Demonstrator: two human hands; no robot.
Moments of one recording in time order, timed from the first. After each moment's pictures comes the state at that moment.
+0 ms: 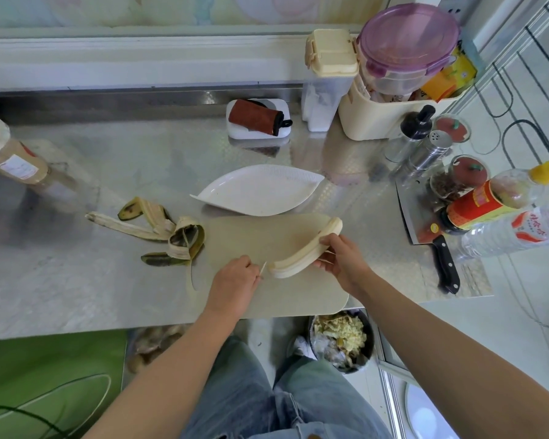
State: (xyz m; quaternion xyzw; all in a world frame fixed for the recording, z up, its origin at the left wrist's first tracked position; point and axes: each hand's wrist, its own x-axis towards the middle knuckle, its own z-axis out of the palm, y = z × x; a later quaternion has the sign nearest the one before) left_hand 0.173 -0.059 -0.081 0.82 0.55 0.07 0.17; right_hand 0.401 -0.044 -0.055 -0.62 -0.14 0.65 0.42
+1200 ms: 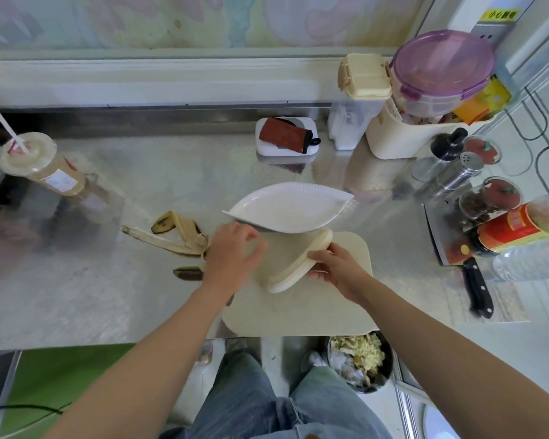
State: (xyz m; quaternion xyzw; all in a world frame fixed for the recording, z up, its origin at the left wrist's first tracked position) left_hand 0.122 0.011 -0.029 0.73 0.61 0.20 0.22; right_hand 0.348 -0.015 -0.056 -0.61 -0.23 0.68 0.34
